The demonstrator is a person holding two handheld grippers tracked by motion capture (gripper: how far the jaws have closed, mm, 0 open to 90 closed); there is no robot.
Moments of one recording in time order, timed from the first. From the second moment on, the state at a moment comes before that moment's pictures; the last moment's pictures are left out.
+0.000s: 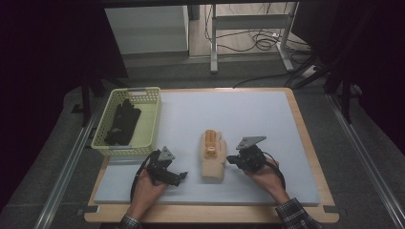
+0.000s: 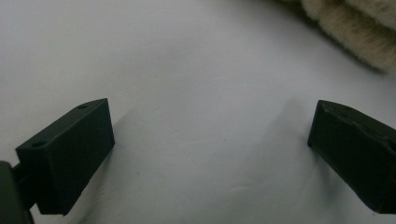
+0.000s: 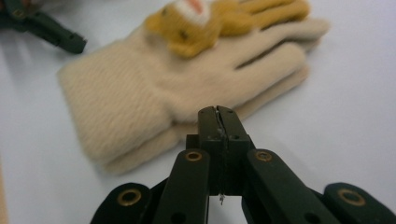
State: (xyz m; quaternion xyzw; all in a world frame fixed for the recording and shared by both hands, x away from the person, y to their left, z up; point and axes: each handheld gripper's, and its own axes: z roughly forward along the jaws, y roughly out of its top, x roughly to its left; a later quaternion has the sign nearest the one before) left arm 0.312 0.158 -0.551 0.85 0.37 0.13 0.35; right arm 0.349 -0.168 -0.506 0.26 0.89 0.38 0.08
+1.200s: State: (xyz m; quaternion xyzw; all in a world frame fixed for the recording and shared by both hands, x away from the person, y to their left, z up) left arm 0.303 0.167 -0.550 0.85 0.37 0.13 0.35; right arm 0.344 -0.103 -0.534 0.24 0.89 0.38 0.09
